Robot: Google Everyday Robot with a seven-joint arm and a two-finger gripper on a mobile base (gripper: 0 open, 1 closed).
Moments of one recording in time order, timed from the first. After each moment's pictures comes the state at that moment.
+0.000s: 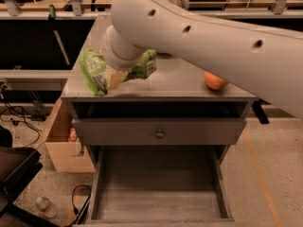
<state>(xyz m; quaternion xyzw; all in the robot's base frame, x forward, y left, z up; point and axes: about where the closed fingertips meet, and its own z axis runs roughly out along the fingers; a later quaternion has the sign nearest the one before) 0.606 0.109 0.908 -0.76 0.52 -0.09 0.36</state>
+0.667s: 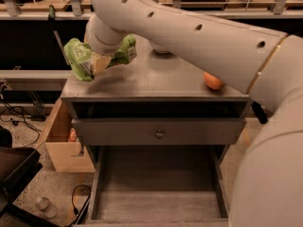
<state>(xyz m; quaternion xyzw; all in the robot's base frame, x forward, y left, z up) 0.680 0.169 0.906 -0.79 0.47 -0.09 0.38</state>
